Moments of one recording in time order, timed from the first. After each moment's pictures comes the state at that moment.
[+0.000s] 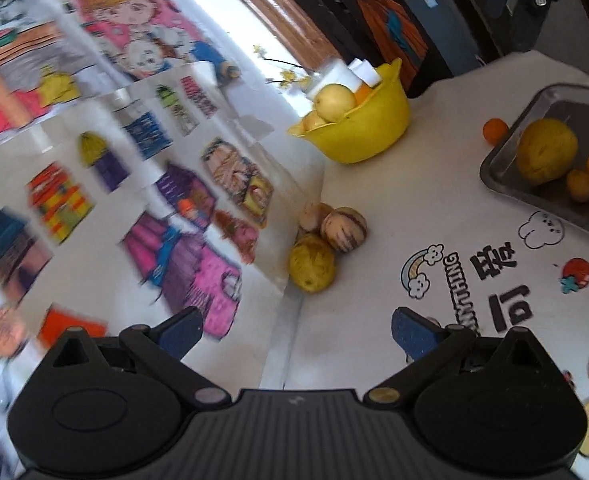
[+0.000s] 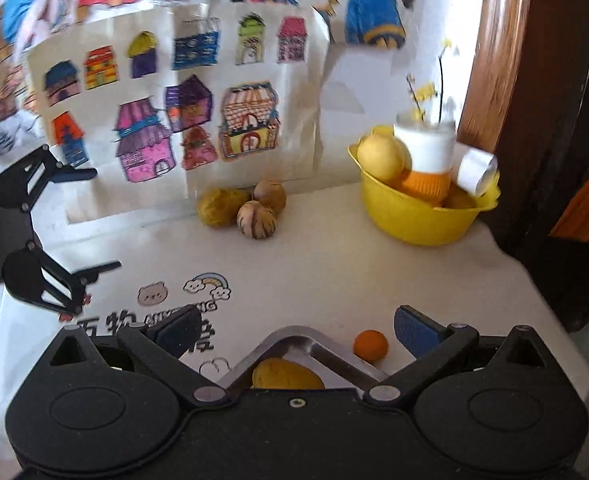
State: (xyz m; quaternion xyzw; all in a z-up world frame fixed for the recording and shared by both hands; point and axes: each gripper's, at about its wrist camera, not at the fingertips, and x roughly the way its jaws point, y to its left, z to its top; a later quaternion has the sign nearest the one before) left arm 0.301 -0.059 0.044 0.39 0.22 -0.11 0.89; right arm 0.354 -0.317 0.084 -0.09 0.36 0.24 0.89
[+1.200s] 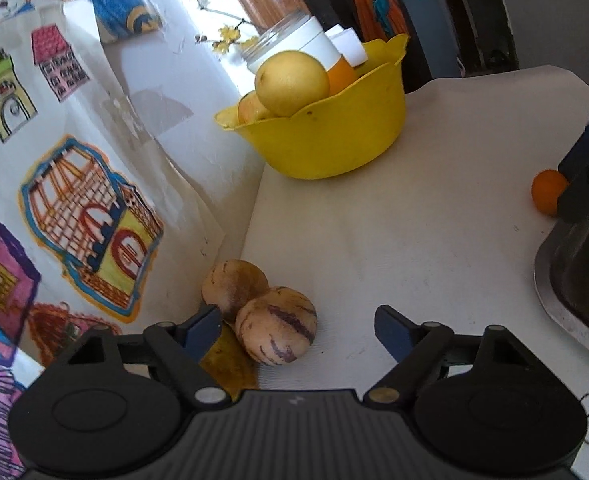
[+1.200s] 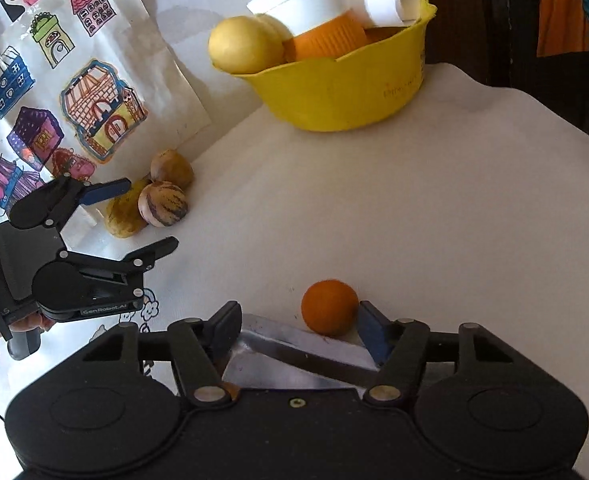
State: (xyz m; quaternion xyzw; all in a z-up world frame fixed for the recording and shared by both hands) left arm 0.459 -0.133 0.010 0.31 0.30 -0.17 0.89; right arm 0.442 -0.372 -0.009 0.12 0.48 0.18 0.85
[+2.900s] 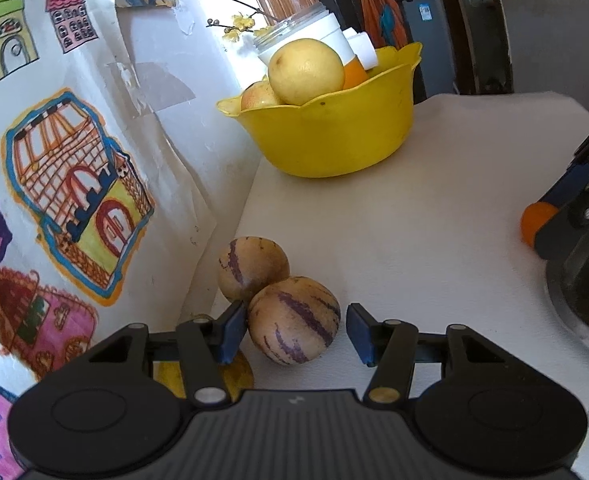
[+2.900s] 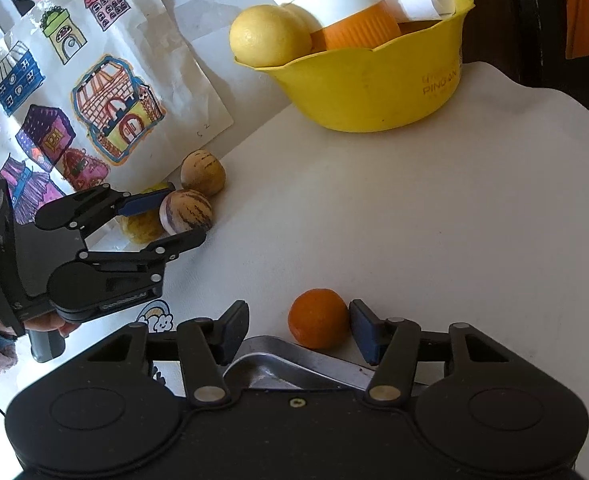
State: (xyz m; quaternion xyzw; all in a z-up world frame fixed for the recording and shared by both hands) left arm 0.463 -0.108 0.001 0.25 0.30 -0.20 0.90; right arm 0.463 -0.353 -0.022 0.12 0.47 0.21 0.85
